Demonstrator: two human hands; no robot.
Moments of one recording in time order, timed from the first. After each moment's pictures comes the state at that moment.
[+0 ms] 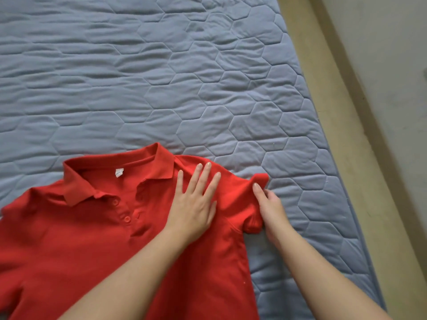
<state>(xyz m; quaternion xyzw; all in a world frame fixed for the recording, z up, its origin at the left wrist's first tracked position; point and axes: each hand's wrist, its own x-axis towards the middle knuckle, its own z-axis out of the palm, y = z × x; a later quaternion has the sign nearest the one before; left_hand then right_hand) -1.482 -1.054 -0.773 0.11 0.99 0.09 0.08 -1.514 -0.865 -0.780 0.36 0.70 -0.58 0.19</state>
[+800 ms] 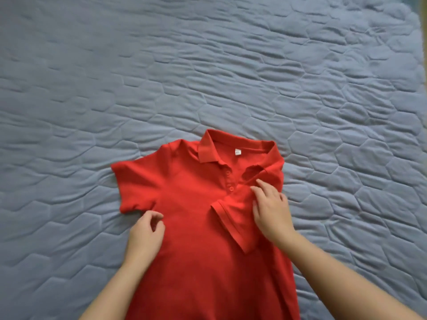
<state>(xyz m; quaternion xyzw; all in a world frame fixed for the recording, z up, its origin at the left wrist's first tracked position) -1.249 -1.244 -0.709 -0.51 0.78 0.37 0.06 -1.449 -1.034 -0.730 -0.32 0.92 -0.09 0.19</state>
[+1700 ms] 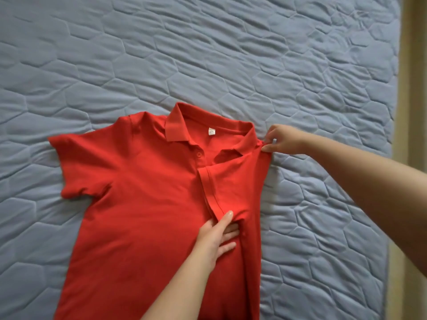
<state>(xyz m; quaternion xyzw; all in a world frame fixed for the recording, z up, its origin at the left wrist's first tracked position) -1.346 -1.071 -0.745 -0.54 0.26 0.78 0.18 -1.647 -1.027 -0.722 -0.41 0.84 0.00 0.36</state>
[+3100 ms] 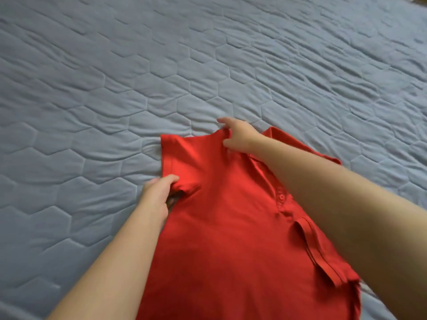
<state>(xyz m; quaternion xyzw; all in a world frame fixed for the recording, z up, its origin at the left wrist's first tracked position) -1.254 -1.328 -0.745 -0.67 0.30 0.67 -0.12 -1.484 -1.300 -0.741 -0.48 0.82 -0.10 0.31</state>
